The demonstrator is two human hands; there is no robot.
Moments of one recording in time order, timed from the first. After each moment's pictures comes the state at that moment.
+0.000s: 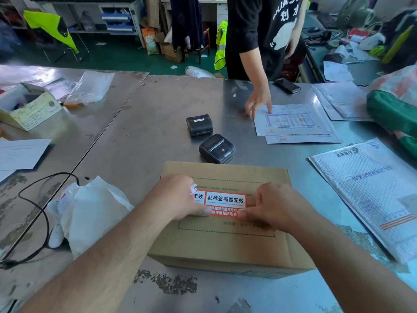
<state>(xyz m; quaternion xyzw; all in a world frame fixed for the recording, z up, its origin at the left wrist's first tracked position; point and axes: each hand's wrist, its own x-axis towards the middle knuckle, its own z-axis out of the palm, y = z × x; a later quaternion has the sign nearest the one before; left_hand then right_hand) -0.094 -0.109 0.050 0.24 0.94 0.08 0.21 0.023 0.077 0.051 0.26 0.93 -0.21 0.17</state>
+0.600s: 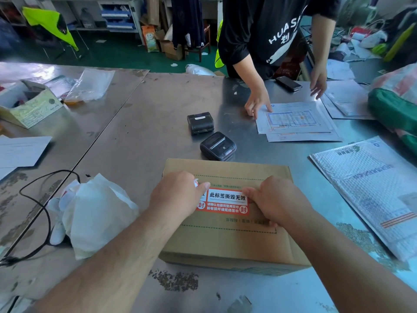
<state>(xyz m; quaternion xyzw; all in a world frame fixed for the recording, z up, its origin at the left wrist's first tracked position) -0.088 -0.103 0.035 0.18 0.97 0.12 0.10 0.013 0.073 0.044 0.32 0.91 -0.22 0.14</state>
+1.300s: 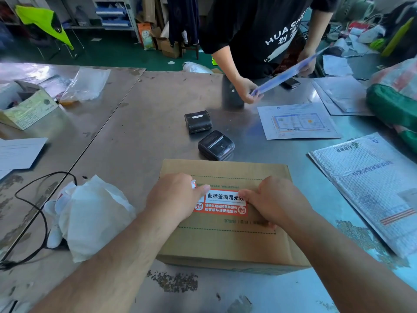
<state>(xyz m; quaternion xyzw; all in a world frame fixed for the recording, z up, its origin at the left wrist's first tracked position) -0.089 -0.104 0.034 0.19 0.97 0.12 0.12 0.015 0.075 0.042 0.30 0.92 -0.20 0.14</state>
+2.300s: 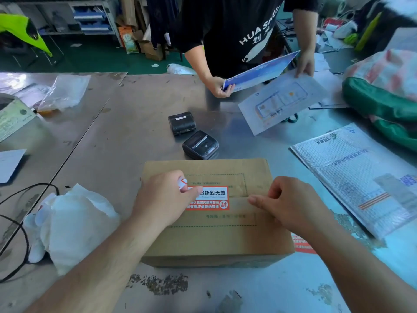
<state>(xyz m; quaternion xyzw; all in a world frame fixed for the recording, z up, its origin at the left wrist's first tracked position) -0.069 -0.100 0.049 0.21 0.95 0.21 0.07 0.075 0.097 0.055 0.36 0.88 -0.31 0.00</state>
